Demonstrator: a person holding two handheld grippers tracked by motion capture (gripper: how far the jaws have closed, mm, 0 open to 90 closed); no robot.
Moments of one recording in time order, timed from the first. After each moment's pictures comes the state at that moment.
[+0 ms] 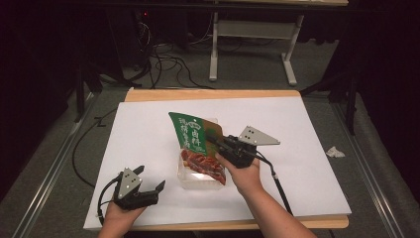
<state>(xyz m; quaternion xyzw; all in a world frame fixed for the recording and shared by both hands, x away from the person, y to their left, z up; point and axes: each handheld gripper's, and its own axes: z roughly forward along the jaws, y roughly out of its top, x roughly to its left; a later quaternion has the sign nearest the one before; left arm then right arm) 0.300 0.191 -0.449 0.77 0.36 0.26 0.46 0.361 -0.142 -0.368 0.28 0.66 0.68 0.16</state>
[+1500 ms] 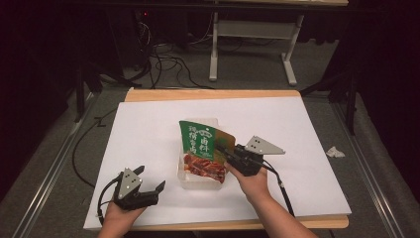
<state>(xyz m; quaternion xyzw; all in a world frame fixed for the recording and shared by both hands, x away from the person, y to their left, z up) 0.300 0.190 -0.449 0.77 0.36 0.26 0.46 0.351 -0.164 -0.399 0.31 0.68 0.65 0.17</state>
